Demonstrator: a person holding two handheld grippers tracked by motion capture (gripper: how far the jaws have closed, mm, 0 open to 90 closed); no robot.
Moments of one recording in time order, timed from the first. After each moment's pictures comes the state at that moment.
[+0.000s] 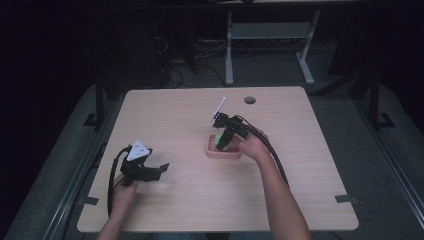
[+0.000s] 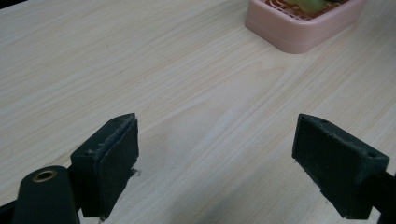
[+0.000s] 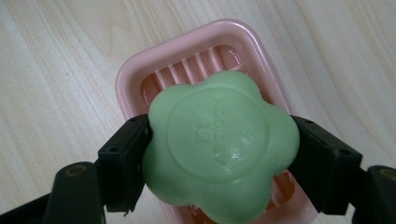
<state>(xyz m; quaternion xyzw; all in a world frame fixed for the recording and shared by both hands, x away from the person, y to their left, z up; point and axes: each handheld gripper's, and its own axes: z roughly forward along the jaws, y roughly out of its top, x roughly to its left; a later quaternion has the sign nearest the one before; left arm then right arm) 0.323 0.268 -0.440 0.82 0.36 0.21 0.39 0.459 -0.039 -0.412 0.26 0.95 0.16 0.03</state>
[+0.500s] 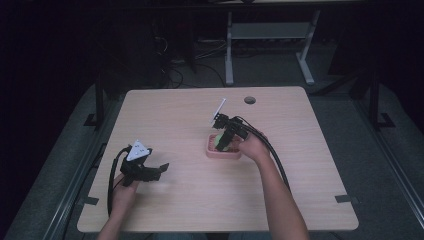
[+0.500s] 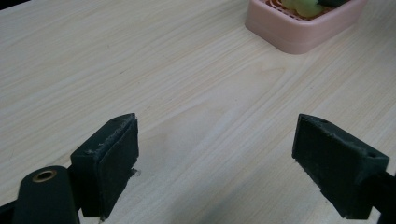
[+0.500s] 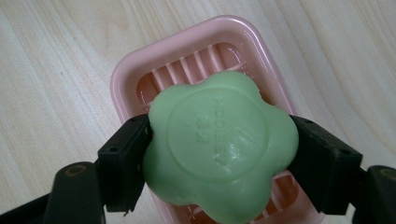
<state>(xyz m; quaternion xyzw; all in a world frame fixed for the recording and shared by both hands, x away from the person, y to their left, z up) 0.323 0.268 -0.439 0.82 0.36 0.21 0.39 0.460 -0.039 -0.417 0.26 0.95 0.16 0.03</state>
